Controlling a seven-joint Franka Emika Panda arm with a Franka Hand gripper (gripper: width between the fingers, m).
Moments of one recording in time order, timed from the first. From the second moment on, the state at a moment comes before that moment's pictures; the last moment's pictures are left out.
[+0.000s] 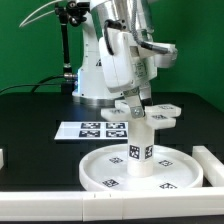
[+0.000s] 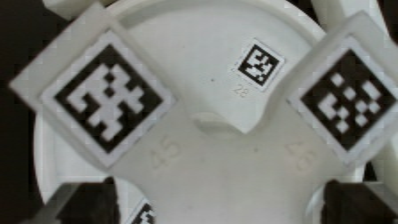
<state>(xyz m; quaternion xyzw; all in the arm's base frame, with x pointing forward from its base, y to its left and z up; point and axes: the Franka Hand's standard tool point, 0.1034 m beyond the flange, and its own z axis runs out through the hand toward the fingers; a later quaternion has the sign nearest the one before) 0.549 0.027 0.104 -0.57 0.81 0.04 0.14</state>
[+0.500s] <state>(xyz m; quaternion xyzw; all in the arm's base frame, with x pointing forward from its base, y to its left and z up) 0.557 0.035 0.129 -0.62 0.77 0.04 0.15</state>
